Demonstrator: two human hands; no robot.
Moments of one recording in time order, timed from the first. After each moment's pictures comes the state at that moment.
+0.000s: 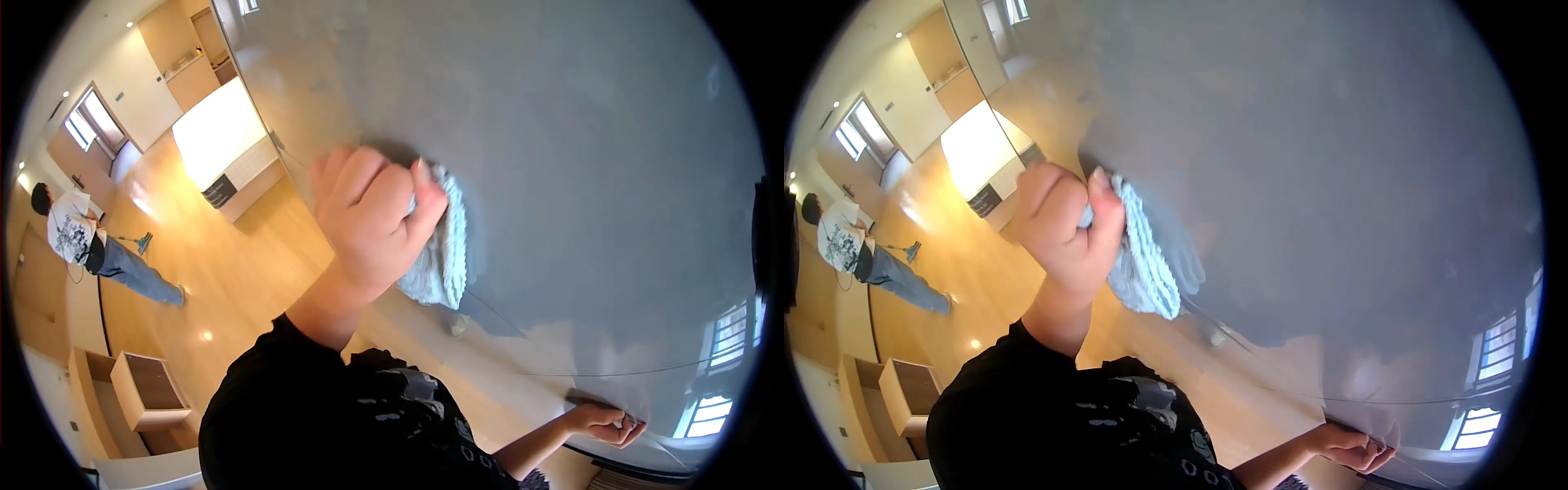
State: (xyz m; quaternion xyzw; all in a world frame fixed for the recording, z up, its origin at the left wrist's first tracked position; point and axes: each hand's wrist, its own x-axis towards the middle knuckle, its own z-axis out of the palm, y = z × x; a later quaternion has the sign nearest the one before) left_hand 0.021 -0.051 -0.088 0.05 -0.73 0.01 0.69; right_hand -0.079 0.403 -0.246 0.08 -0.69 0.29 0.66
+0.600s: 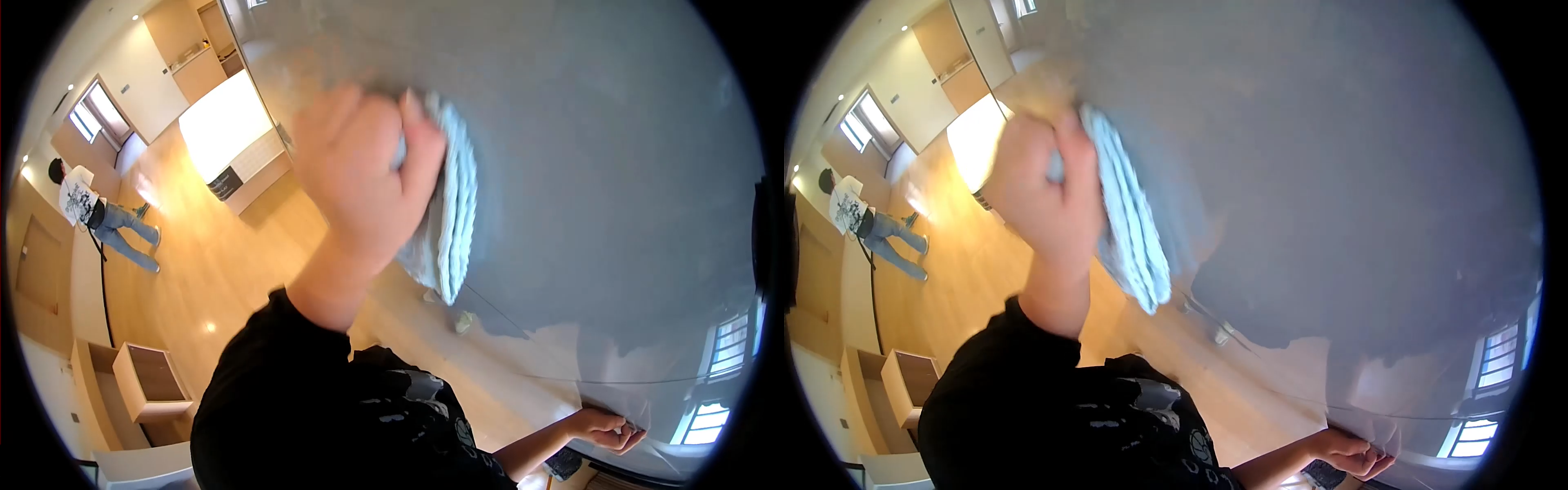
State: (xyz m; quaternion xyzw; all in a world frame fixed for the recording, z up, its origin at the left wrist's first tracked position) left_hand 0.015 -0.056 -0.065 0.11 -0.70 -0.03 0.70; right_hand -0.086 0.394 -0.245 0.04 -0.67 0.29 0.68
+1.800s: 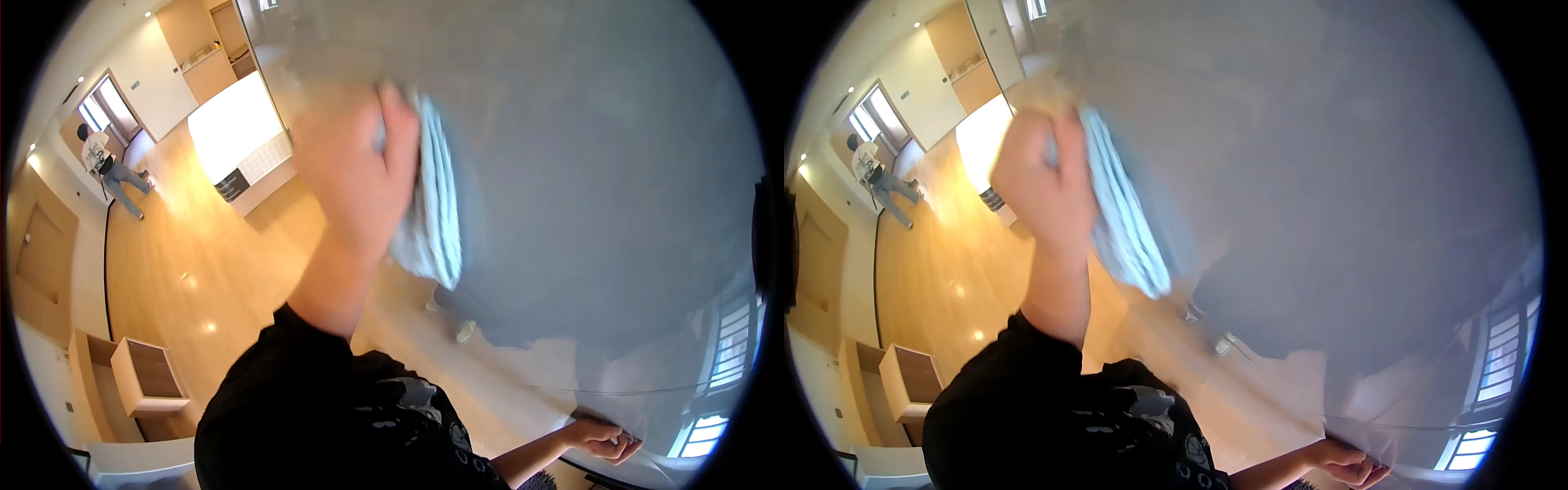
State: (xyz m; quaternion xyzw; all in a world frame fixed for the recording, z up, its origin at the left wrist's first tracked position) left_hand 0.018 -0.061 -0.055 0.15 -0.69 -0.02 0.71; right_hand -0.079 0.395 -0.238 0.05 -0.65 0.31 0.69
